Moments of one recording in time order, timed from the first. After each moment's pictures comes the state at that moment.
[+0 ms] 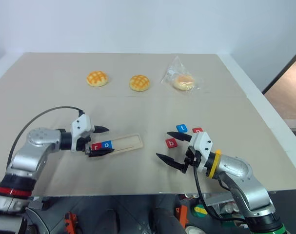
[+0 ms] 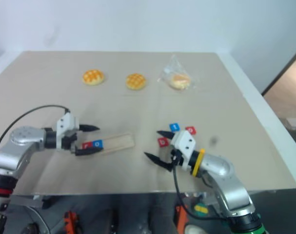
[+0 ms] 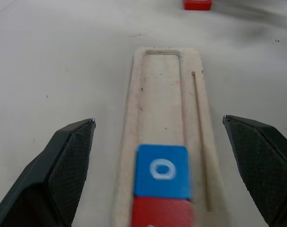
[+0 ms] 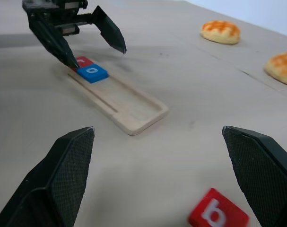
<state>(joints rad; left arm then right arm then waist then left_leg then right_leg) -0.46 0.76 -0.09 0.16 -0.35 0.25 -1.26 -0.10 -0.54 0.08 -0.33 0.32 0.19 0.81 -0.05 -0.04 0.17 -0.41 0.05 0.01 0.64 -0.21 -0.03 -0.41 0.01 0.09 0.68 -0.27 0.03</state>
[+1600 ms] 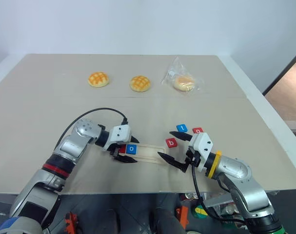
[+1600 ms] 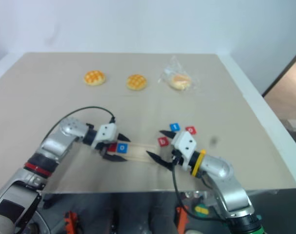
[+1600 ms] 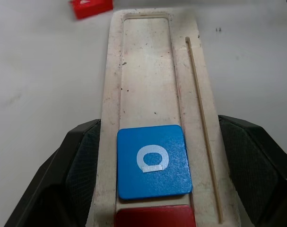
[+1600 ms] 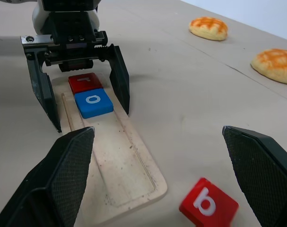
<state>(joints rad) -0.68 0.53 -0.38 0.30 -0.08 0.07 -1.38 -0.08 -0.53 0.08 -0.33 0.28 0.17 0.76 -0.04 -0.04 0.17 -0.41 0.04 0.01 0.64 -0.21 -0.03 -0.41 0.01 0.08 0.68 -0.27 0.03</state>
